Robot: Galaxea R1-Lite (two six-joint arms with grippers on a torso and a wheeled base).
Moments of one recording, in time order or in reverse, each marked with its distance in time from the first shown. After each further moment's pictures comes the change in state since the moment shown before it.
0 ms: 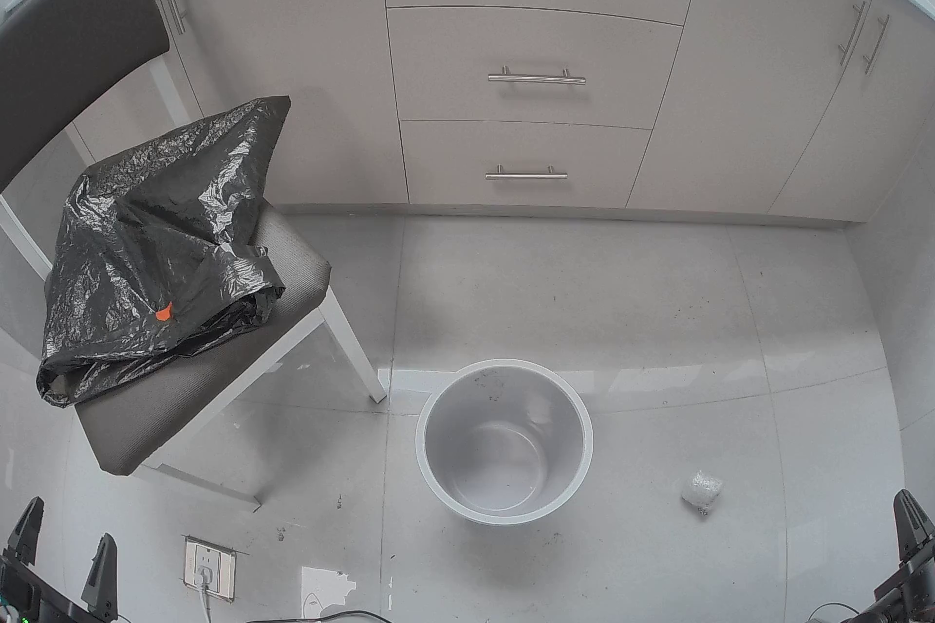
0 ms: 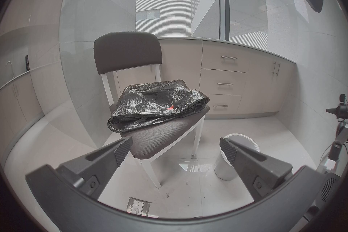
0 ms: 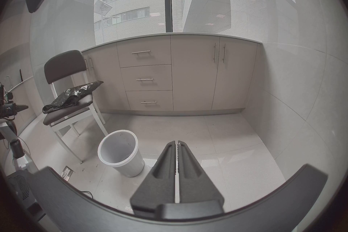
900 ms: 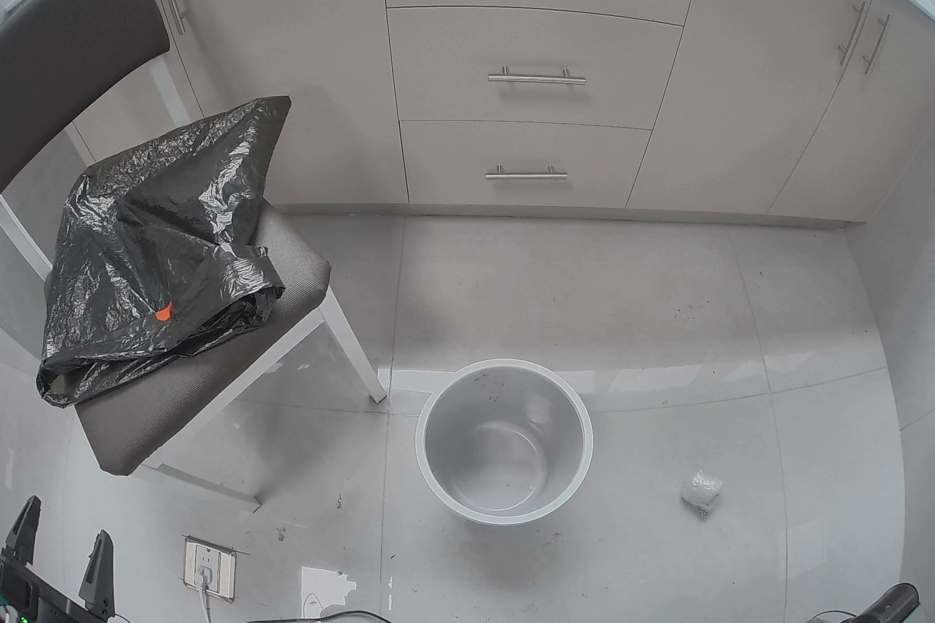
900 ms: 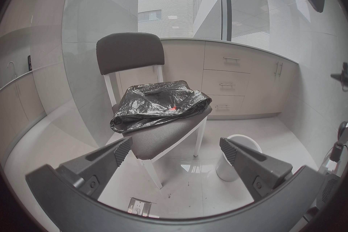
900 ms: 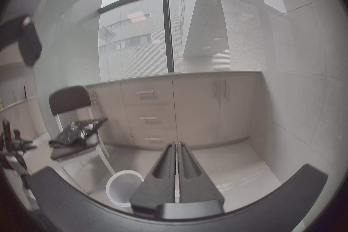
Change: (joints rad) left arm 0.005 0.000 0.001 -0.005 0.017 -0.002; right arm 0.042 0.217 -0.399 -0.075 -0.011 0.050
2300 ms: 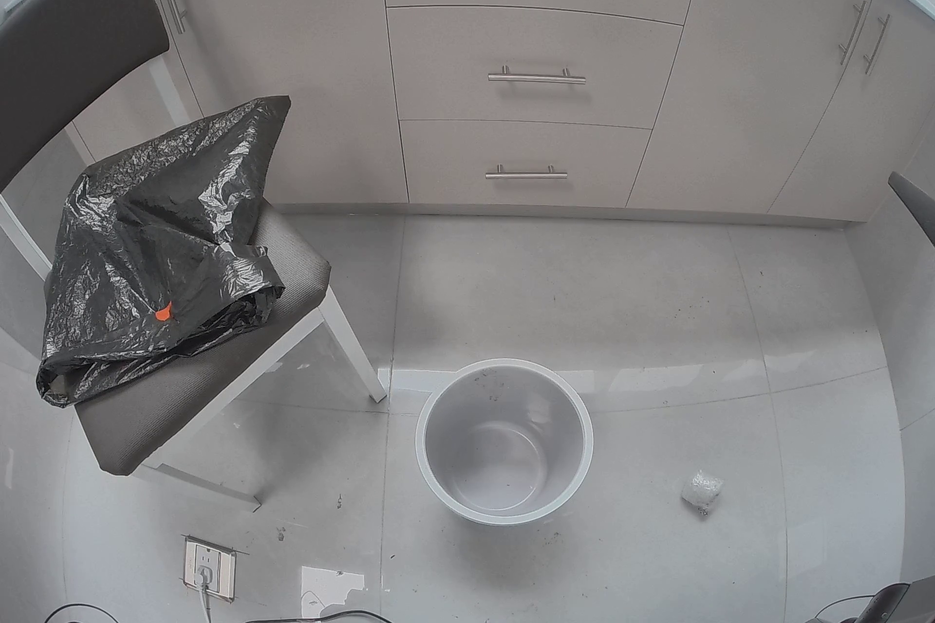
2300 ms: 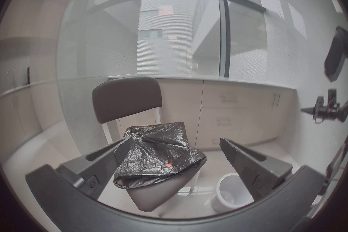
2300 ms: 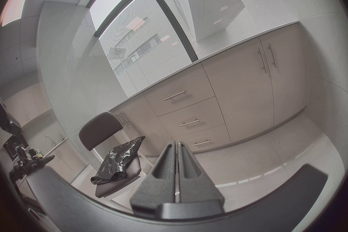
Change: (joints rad) left arm -0.022 0.371 -0.639 0.102 0.007 0.001; right arm 0.352 0.723 -0.143 -0.553 -0.027 0.259
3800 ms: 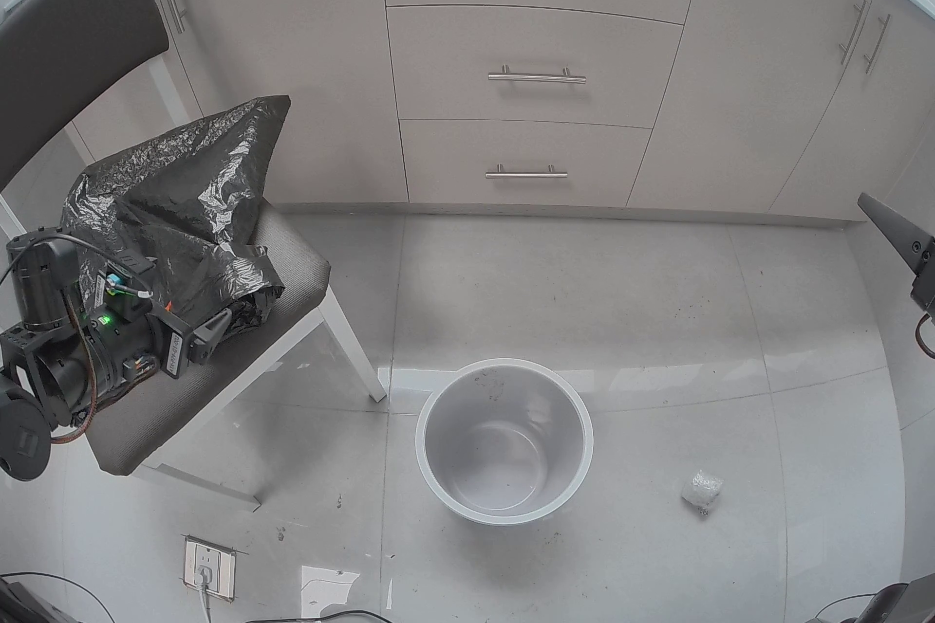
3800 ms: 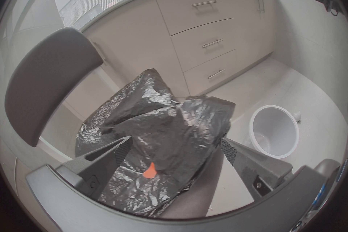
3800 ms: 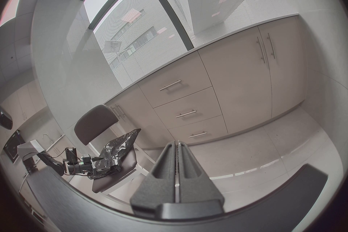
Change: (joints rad) left arm -0.089 1.107 0.143 -0.823 -0.018 0.479; right arm -0.009 0.071 0.017 -0.009 0.002 0.009
